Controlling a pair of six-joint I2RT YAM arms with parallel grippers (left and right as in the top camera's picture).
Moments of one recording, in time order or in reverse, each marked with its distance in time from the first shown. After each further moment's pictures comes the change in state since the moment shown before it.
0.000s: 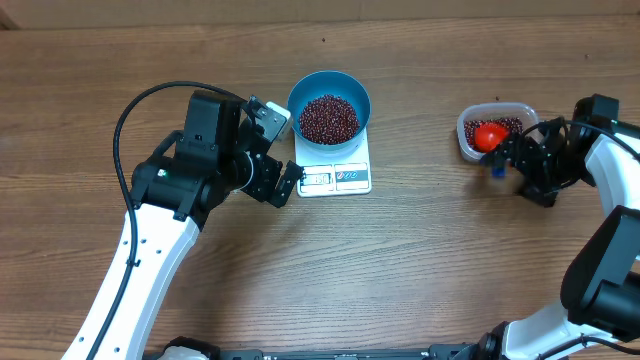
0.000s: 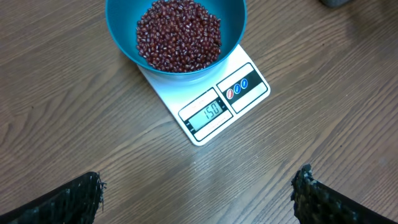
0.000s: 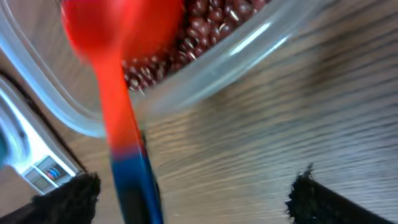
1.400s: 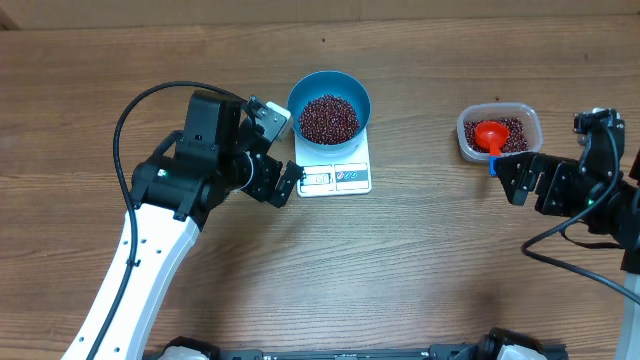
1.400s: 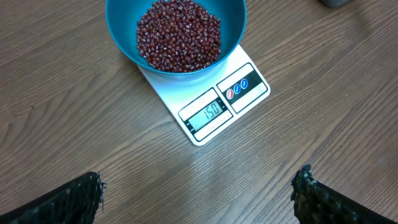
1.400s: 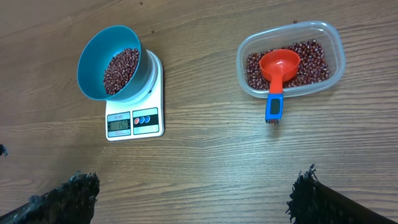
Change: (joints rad) left arm 0.000 0.000 0.000 0.000 0.000 0.000; right arm 0.077 -0.708 0.154 -0.306 -0.037 -0.246
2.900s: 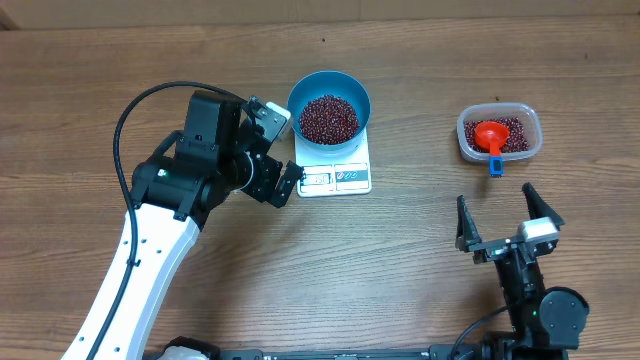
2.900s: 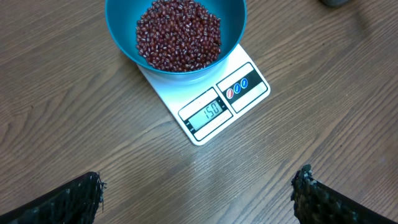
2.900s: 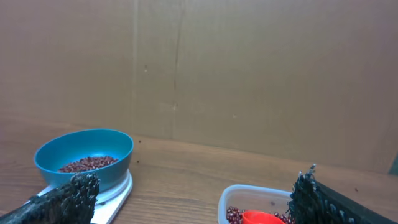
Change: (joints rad) left arm 0.000 0.000 -0.002 0.000 0.000 0.000; right arm 0.253 -1.043 -1.318 1.351 0.223 -0.011
